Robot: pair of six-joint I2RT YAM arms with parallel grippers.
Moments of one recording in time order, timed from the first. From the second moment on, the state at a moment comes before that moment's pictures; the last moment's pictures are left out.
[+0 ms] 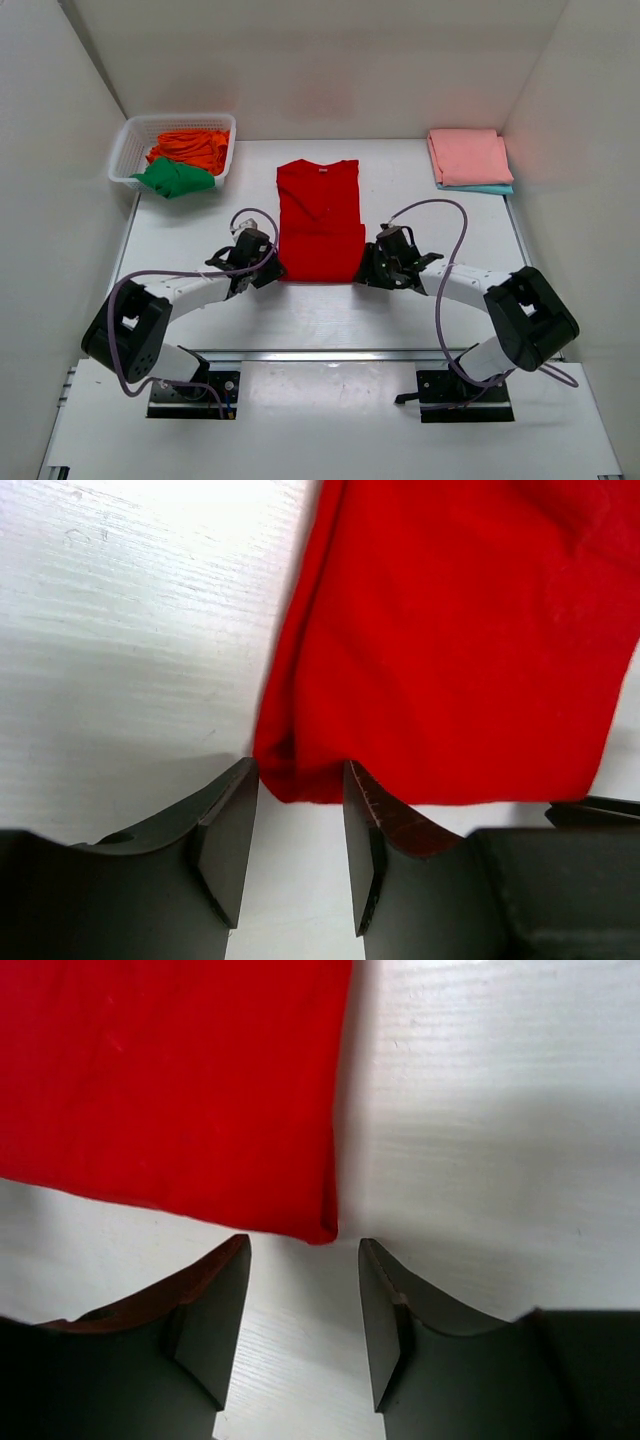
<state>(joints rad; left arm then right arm) -0.53 1.39 0.61 -0.07 -0.09 -0.89 0.57 1.46 0.66 -0.10 -0.06 0.71</state>
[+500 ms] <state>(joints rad) -0.57 1.36 0.53 -0.07 -0.09 -0.94 0.59 1.52 0.68 -0.07 -0.13 0.70</state>
